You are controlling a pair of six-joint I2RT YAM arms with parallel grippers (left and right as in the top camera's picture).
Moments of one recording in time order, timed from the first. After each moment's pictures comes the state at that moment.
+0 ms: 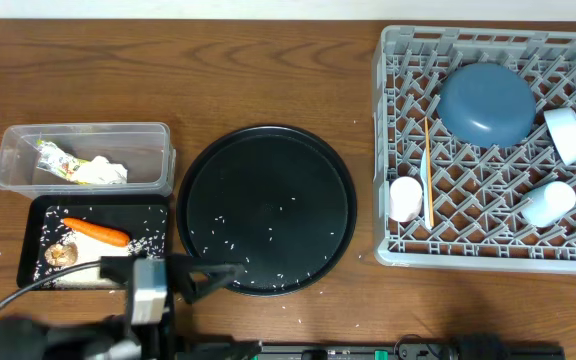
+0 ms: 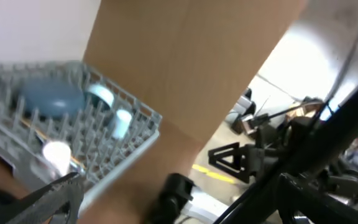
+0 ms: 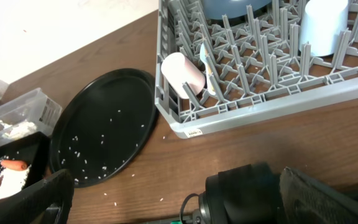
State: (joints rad) left arm 0.18 0.43 1.06 -0.80 1.48 -0.40; right arm 0.08 0.06 1.27 -1.69 -0.07 0.48
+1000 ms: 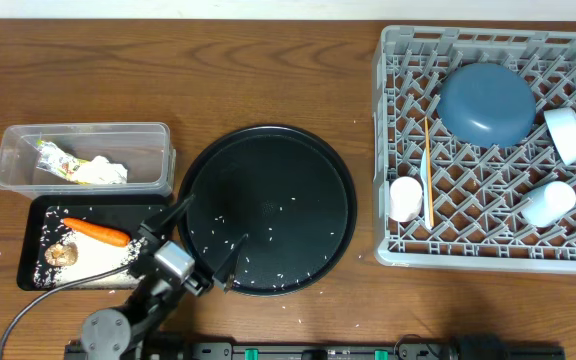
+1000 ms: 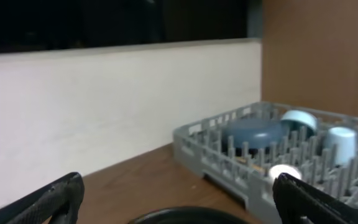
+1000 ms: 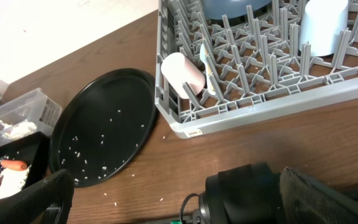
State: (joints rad) left arm -0.07 0.04 0.21 0.02 0.58 -0.04; right arm 0.08 0.06 1.27 -1.69 -0.07 0.48
